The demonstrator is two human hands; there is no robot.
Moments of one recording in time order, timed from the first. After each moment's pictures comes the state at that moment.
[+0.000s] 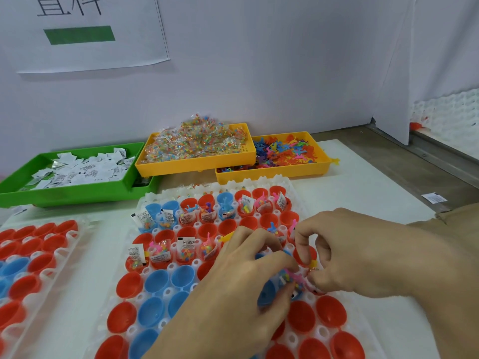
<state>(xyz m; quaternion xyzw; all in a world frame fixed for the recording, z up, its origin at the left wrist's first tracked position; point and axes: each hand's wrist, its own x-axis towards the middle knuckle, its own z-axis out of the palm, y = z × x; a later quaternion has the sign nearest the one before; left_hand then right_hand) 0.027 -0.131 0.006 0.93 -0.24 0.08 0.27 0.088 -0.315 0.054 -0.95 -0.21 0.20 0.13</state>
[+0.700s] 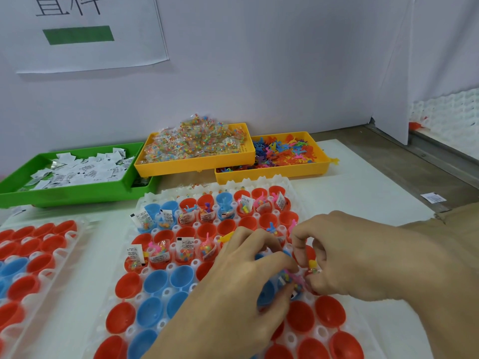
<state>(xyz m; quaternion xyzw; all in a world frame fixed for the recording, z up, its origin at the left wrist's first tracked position) 0.027 -0.132 0.007 0.93 -0.24 0.08 0.28 0.096 -0.320 0.038 -0.95 -0.23 0.19 0.13</state>
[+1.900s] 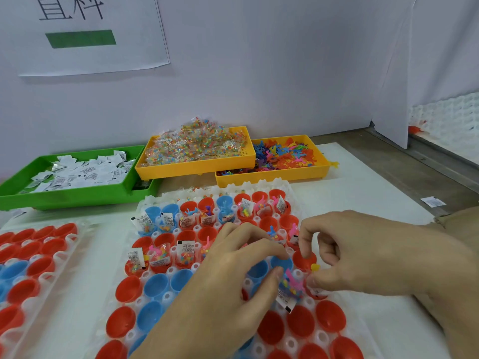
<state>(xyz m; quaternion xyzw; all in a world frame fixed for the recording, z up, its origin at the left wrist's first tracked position) 0.025 -0.123 0.017 0.92 -0.19 0.10 0.33 0.098 -0.326 0.055 -0.93 -0.22 0.21 0.20</state>
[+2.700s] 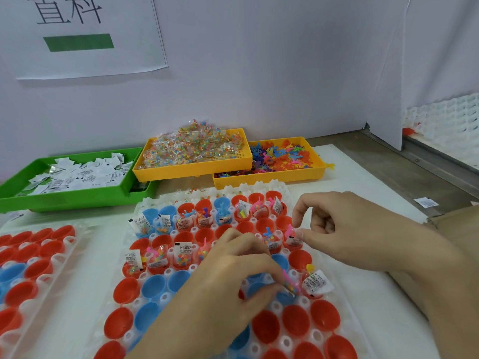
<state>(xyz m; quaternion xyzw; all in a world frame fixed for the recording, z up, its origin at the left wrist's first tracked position) 0.031 -0.119 0.012 0.93 -0.22 0.06 0.30 0.118 -0.330 0.043 -0.92 -0.25 0.09 0.30</state>
